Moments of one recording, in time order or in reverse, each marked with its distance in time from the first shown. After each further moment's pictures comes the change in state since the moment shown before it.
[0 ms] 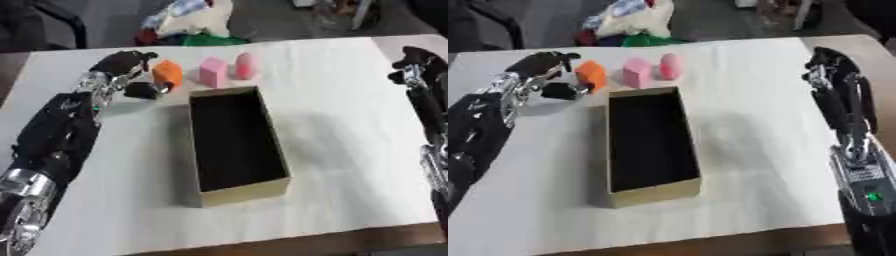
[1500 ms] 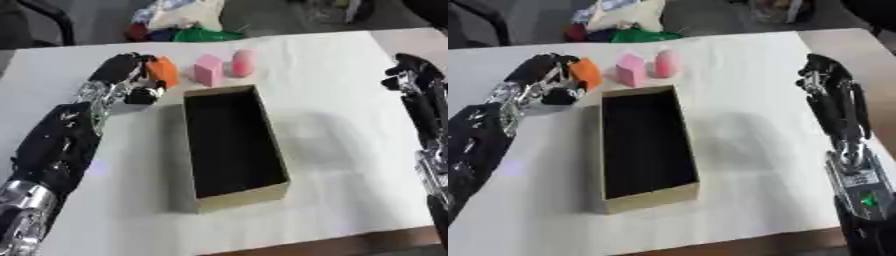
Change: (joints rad) left arm 0.008 -0.015 0.000 -0.012 0.113 -0.050 0.127; right arm -0.009 0.000 0.005 0.010 -0.018 -0.002 0.002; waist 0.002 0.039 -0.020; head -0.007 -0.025
